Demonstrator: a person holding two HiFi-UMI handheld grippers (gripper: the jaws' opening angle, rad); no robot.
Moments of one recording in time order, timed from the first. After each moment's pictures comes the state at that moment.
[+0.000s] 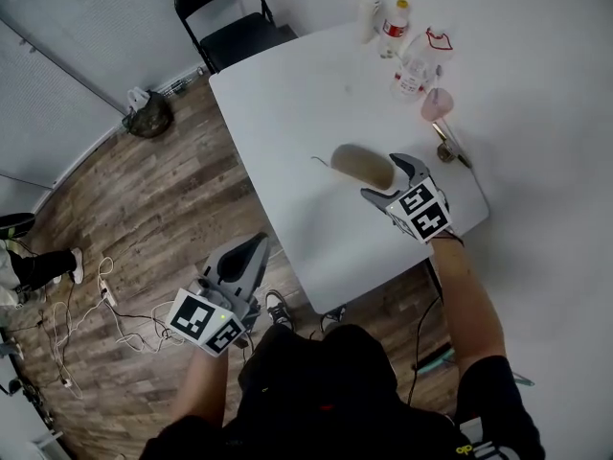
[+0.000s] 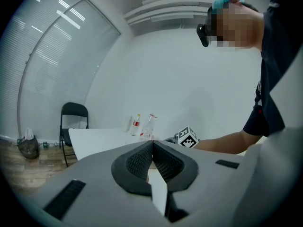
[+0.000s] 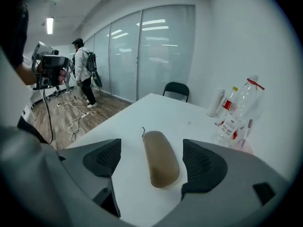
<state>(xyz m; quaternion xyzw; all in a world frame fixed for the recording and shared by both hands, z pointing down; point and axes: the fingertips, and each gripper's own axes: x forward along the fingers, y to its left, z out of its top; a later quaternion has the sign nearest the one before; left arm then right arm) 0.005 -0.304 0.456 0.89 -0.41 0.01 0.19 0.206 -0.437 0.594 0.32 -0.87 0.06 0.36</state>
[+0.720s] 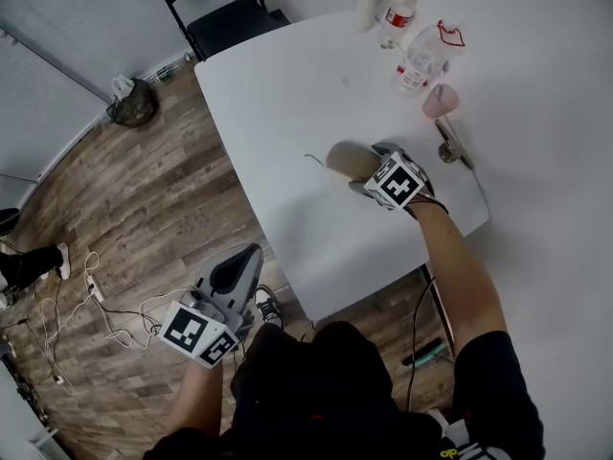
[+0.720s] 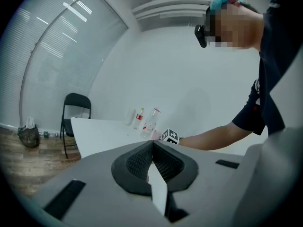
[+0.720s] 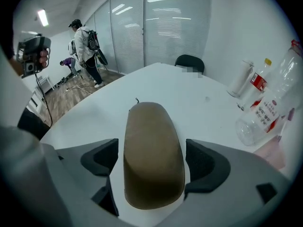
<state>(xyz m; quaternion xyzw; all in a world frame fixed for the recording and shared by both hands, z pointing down) 0.001 -0.318 0.499 0.88 -0.41 0.02 0.23 0.202 -0.488 0.713 0.24 -0.83 0.11 0.49</state>
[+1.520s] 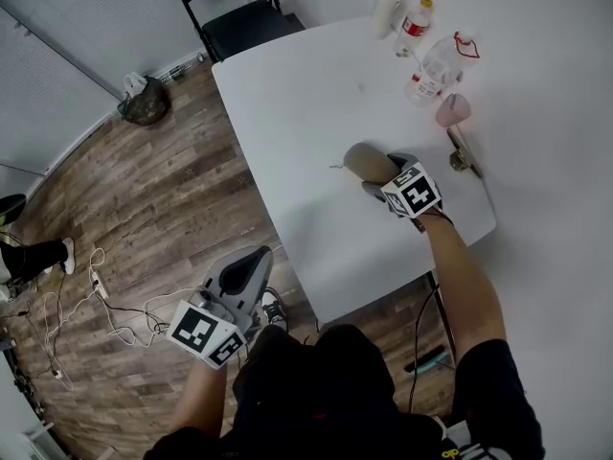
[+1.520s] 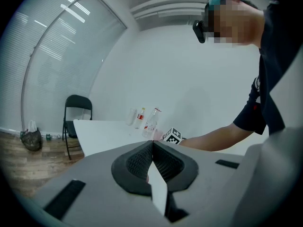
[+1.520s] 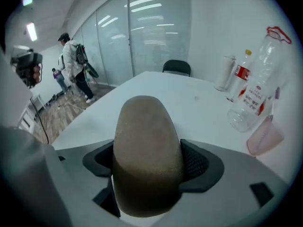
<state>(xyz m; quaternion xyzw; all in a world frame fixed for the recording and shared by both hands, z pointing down) -0.016 -0.312 0.495 0.88 -0.41 0.03 0.22 0.199 -0.490 0.700 0.30 -0.84 0.16 0.43</state>
